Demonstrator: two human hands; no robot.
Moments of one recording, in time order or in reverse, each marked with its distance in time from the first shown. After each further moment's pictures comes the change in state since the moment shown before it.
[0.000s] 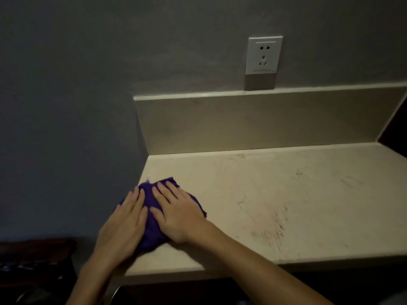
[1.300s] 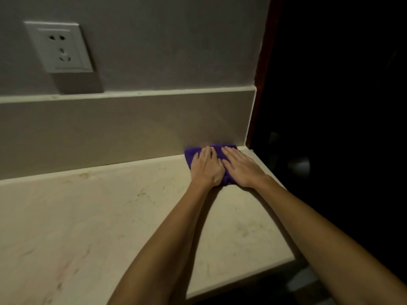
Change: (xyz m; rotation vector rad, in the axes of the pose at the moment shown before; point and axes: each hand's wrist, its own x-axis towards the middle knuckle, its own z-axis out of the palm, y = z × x) left_hand 0.321 0.592 0.031 -0.311 -0.002 0.182; right_hand -0.213 0.529 -0.239 -0.193 0.091 0.518
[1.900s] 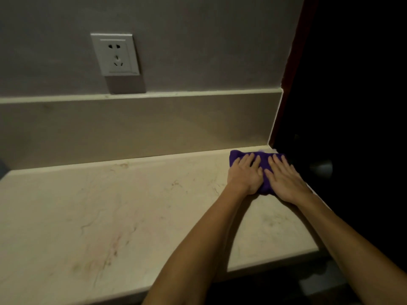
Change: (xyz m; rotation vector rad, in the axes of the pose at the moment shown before) left_hand -0.033 0.025 0.006 -0.050 -0.096 0.199; right_hand -0.064 0.011 -0.002 -0.099 0.004 0.247
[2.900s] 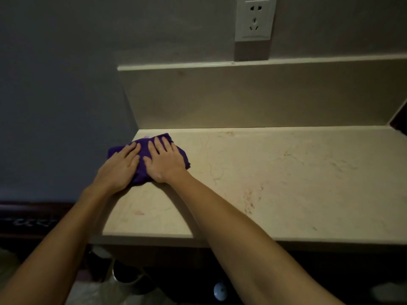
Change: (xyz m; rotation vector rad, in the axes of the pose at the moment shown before) left_hand -0.427 -0.433 -0.201 0.244 0.059 -0.610; right_hand -0.114 -0.601 0.077 0.175 -0.133 -0.716
